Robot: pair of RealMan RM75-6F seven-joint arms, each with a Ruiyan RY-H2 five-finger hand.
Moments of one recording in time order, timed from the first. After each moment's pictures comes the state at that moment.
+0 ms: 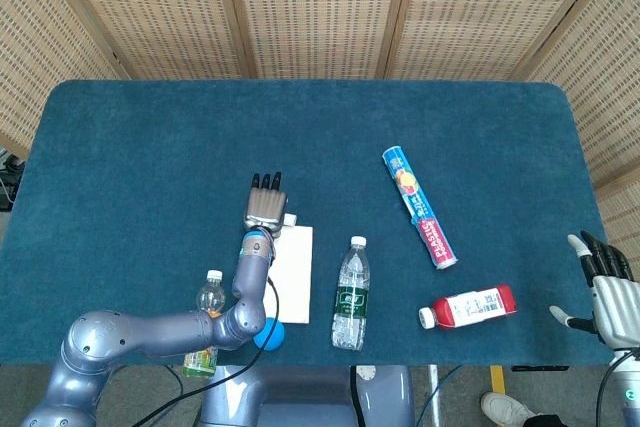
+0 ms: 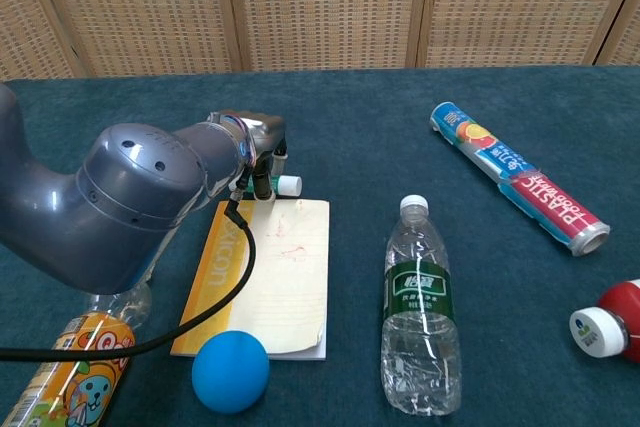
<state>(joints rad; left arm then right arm) -1.21 -1.97 -0.38 -1.10 0.21 1.05 1.10 0.08 -1.09 0.07 -1.57 -1.41 1.38 0.07</state>
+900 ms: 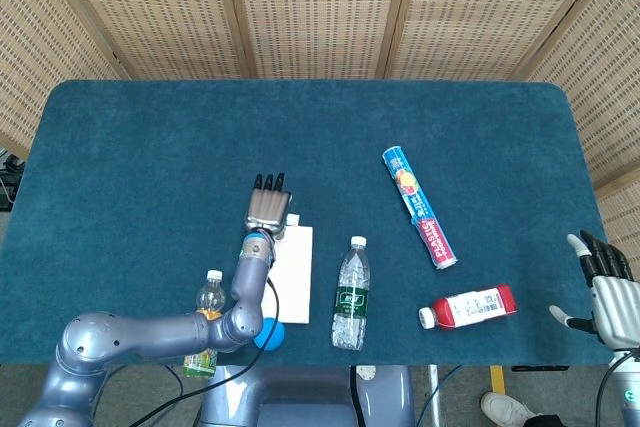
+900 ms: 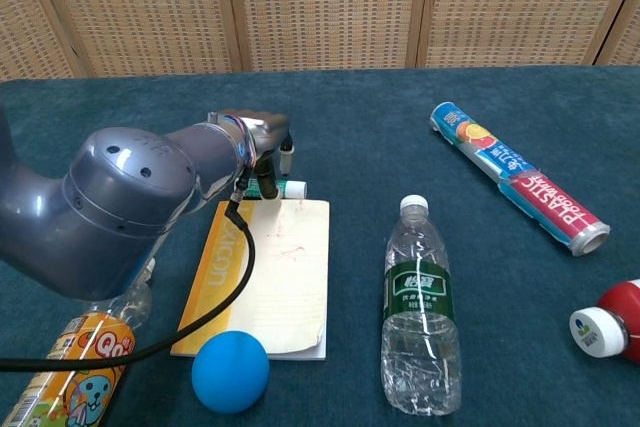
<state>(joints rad) -1.18 -1.96 -0.39 -1.15 0.27 1.05 1.06 0.08 -1.09 0.07 -1.57 -1.42 1.40 0.07</state>
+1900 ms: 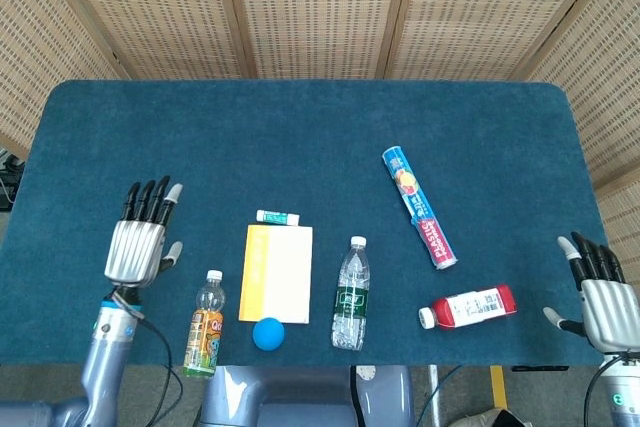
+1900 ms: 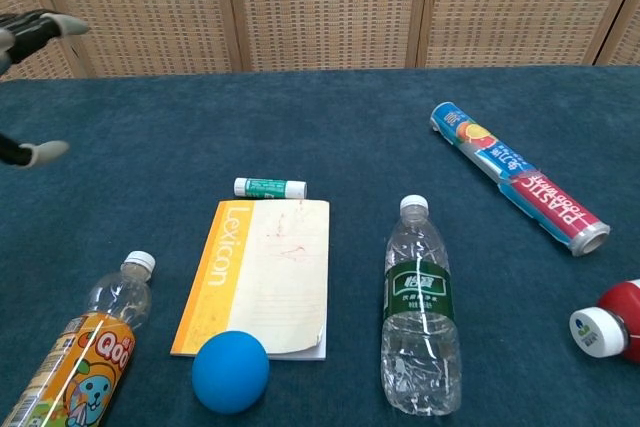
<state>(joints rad) -0.55 -1.49 0.07 -1.73 1.20 1.67 0.61 0.07 -1.13 0.06 -1.57 -1.45 1.45 -0.04</state>
